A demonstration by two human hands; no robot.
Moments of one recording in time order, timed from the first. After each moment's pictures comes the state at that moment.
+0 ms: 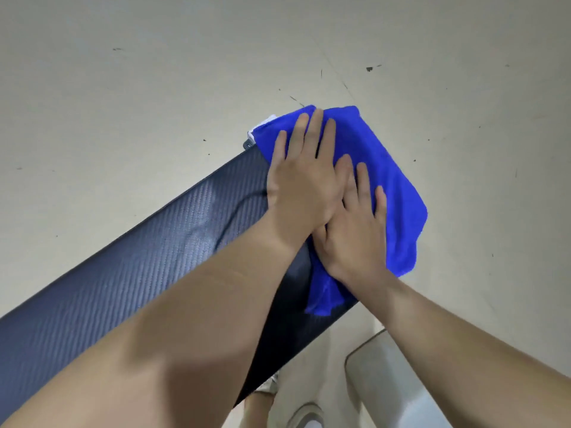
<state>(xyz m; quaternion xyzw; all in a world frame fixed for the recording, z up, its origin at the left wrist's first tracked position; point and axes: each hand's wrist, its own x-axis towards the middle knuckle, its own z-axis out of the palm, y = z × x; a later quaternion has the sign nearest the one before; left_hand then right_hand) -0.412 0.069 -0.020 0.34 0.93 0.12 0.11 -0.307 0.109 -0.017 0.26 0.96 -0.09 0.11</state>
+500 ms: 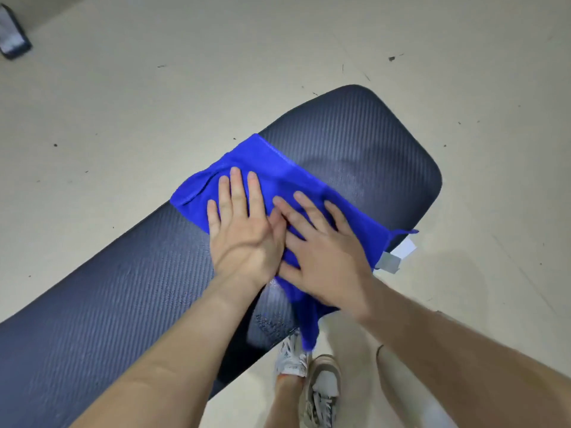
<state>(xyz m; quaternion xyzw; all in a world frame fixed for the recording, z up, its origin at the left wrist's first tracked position) -0.351 -0.071 -0.004 0.18 0.97 0.05 0.16 -0.264 0.036 -0.016 0.01 0.99 -0.12 0.06</state>
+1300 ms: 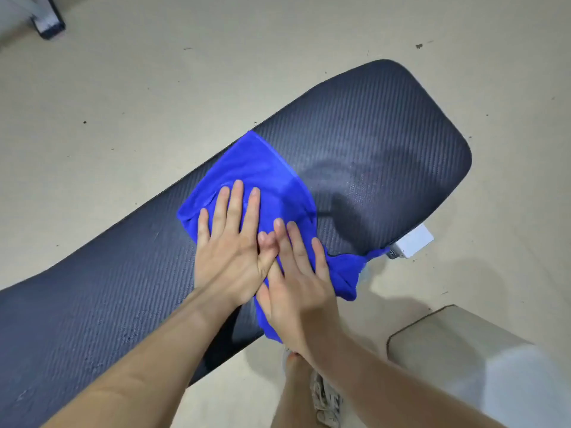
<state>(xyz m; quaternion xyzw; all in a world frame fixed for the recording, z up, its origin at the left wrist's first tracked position) -0.321 -0.158 -0.009 0.25 0.95 0.00 0.16 -0.217 -0.076 -0.022 0.13 0.98 -0.14 0.04</state>
